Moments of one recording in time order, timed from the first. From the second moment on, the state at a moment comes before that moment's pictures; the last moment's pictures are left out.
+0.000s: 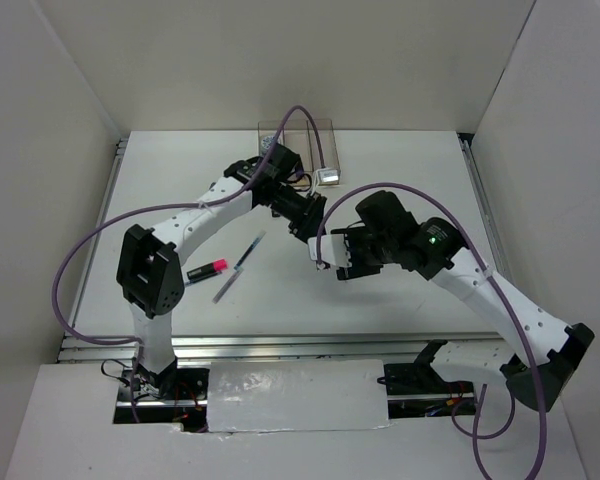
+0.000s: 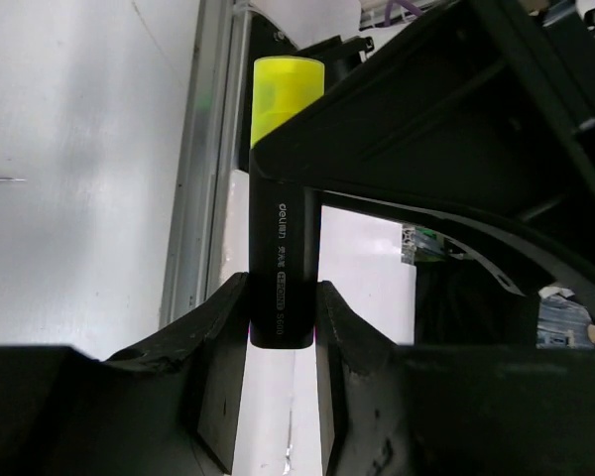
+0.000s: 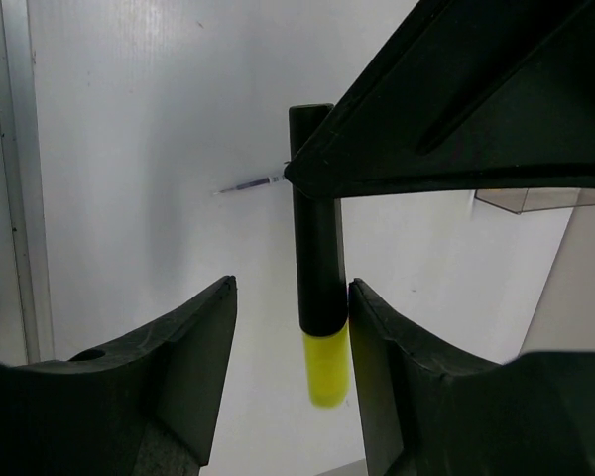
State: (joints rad) left arm -0.61 1.91 1.76 -0.85 1.16 -0.04; right arm 0.74 1.14 1.26 -1.00 -0.16 -1.03
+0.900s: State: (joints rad) left arm -0.36 1.88 1.74 -0.77 1.14 -0.11; right arm 0.68 1.19 1.23 -0.87 -0.18 -0.98
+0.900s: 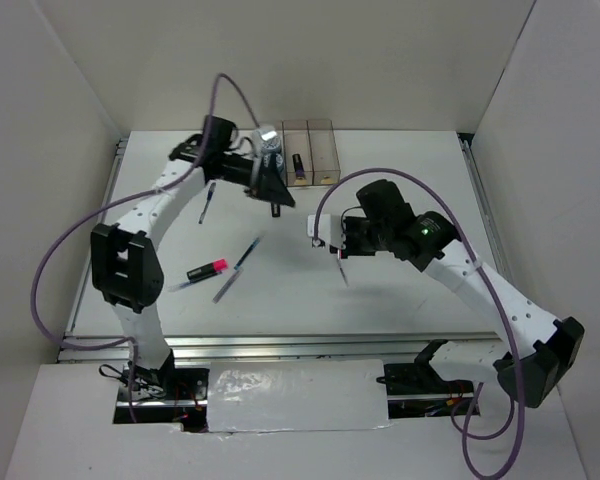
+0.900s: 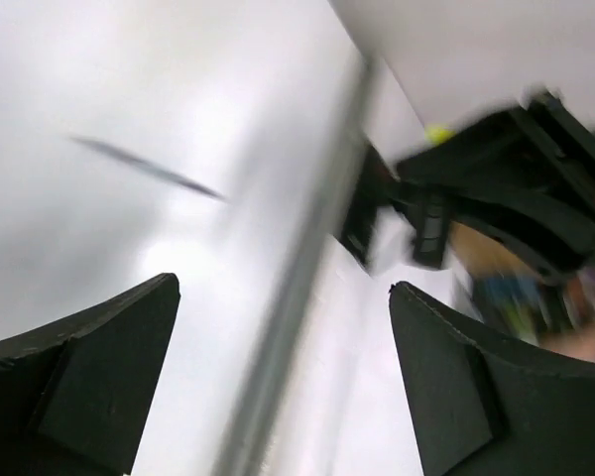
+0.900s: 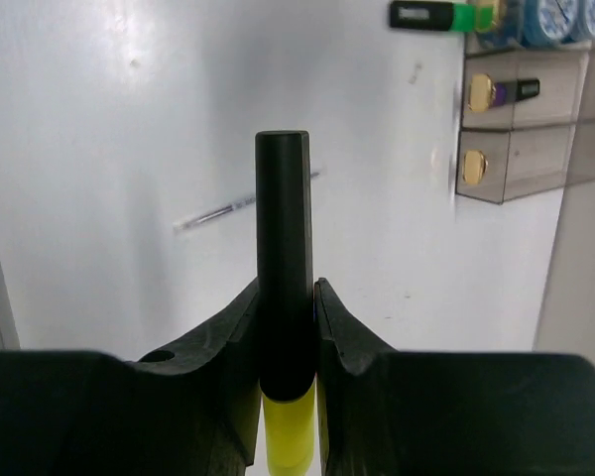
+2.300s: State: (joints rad) left arm 0.19 1.31 1.05 -0.54 0.36 -0.05; right arm 0.42 2.54 2.26 -0.11 -0.07 0.27
